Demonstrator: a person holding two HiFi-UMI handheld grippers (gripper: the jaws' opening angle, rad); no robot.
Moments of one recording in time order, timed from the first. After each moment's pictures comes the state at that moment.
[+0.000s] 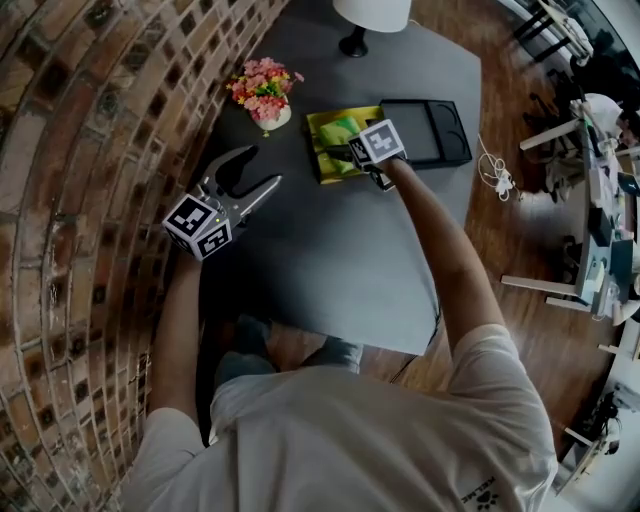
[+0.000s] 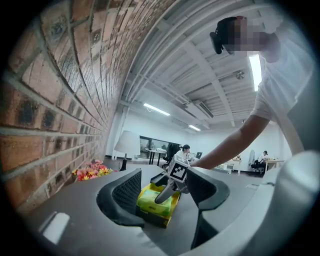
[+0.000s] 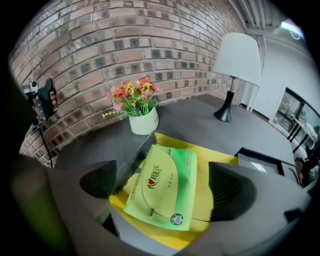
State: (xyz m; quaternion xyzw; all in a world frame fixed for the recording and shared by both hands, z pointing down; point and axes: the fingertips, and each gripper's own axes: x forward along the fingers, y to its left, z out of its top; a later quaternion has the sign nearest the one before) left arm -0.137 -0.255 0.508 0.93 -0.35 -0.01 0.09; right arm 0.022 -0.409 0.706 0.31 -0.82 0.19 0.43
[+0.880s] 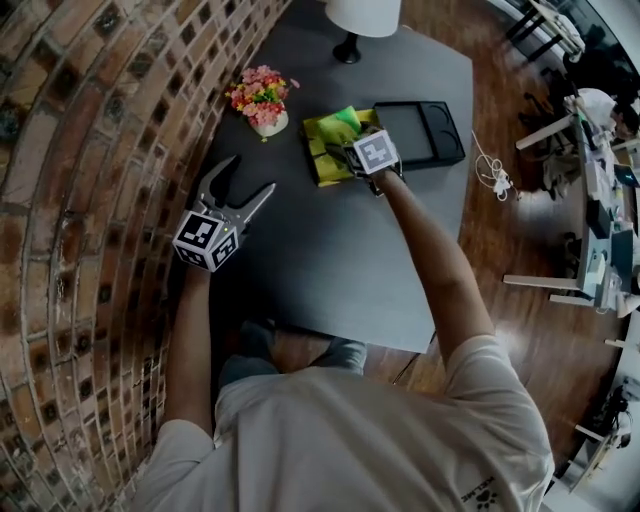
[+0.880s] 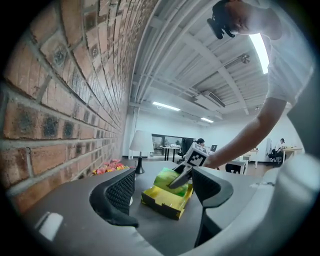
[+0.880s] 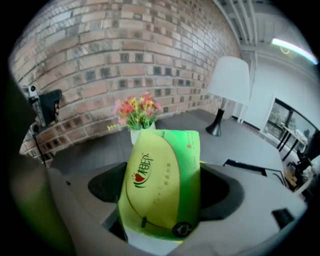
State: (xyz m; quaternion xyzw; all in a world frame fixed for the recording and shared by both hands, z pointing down) left arm -0.158 -0.245 0.523 0.89 -0.44 0.03 0.07; right arm 0.013 -0.401 0.665 0.36 -0.84 0.14 0.38
